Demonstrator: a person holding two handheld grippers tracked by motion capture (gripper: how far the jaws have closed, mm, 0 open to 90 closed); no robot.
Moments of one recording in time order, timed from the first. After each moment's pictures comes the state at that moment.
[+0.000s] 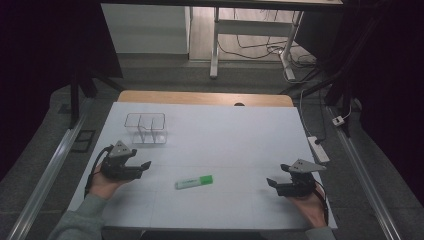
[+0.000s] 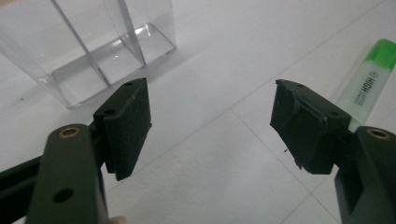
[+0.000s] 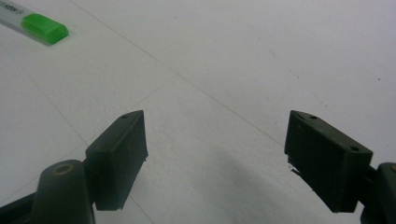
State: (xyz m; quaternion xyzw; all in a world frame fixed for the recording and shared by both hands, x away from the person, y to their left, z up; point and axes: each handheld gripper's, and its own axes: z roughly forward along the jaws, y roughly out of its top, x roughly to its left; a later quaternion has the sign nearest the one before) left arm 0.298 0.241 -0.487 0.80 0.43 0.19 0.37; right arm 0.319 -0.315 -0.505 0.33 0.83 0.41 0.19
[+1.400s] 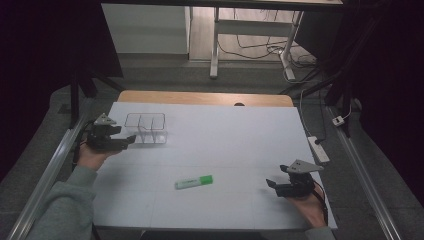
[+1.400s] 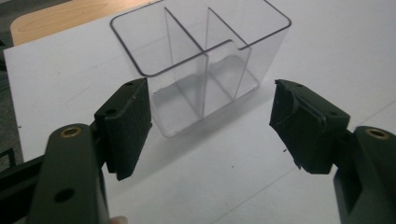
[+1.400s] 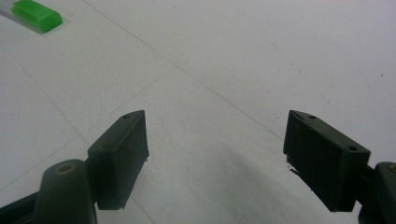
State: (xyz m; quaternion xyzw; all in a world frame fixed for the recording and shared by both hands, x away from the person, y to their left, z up) left arm 0.359 0.293 -0.461 0.78 0.49 0.20 0.35; right arm 0.320 -0.313 -0.507 0.33 0.84 0.39 0.19
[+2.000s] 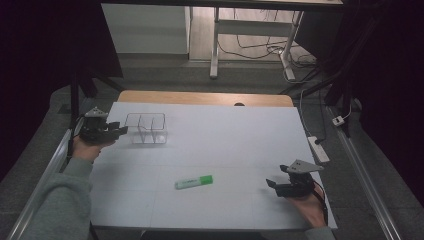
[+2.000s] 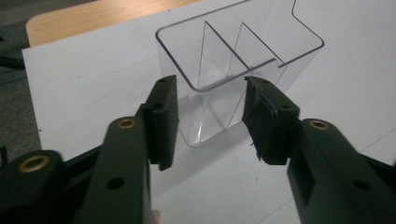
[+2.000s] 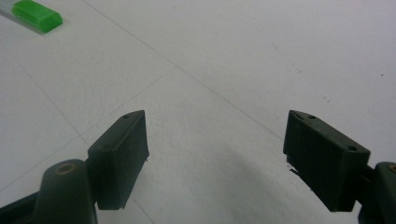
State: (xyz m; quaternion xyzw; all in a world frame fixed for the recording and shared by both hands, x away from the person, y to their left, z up) left arm 0.376 0.318 -0.456 0.76 0.50 0.19 0.37; right arm 0.320 -0.313 -0.507 0.33 0.84 0.39 0.19
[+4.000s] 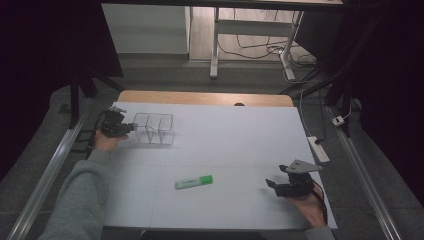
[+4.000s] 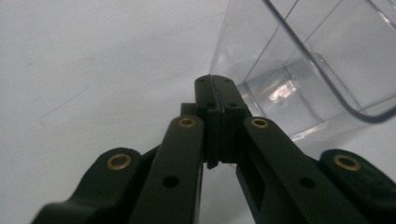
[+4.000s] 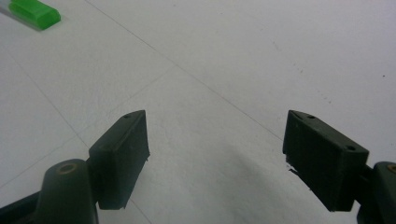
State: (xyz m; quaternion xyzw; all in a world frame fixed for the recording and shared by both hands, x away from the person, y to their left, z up) left arm 0.441 0.297 -0.506 0.77 0.52 0.14 0.34; right arm 0.321 -0.311 -0.509 0.32 0.84 0.39 0.19
